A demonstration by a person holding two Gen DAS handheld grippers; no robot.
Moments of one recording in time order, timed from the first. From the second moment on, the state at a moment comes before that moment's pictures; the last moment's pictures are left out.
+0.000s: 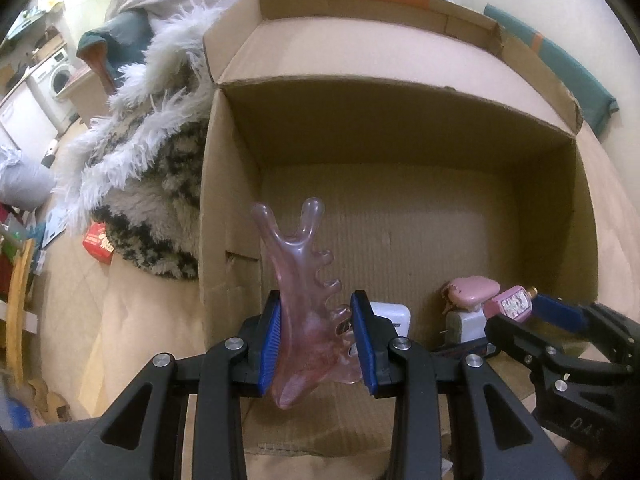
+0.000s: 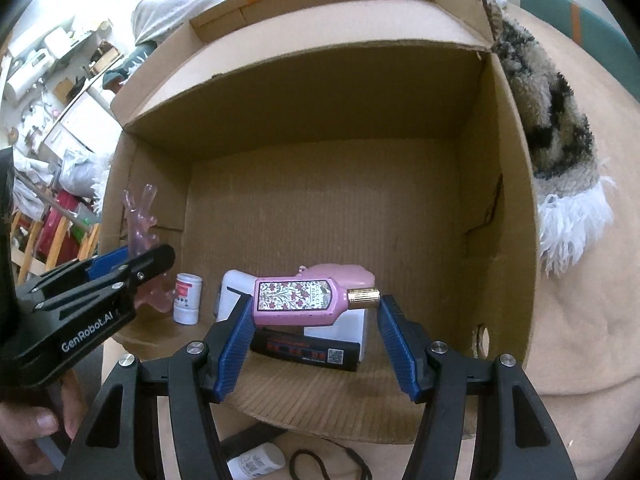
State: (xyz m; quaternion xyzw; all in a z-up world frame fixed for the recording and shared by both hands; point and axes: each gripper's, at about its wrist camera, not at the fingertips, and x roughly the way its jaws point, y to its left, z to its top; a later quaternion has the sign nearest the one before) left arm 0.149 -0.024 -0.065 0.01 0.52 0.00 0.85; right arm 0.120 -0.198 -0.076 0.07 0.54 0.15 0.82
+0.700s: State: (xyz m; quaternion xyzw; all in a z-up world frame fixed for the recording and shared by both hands) left arm 0.144 -0.034 -0.058 0.04 0.52 0.00 0.85; right arm 0.125 -0.209 -0.056 0.13 0.49 0.15 0.85
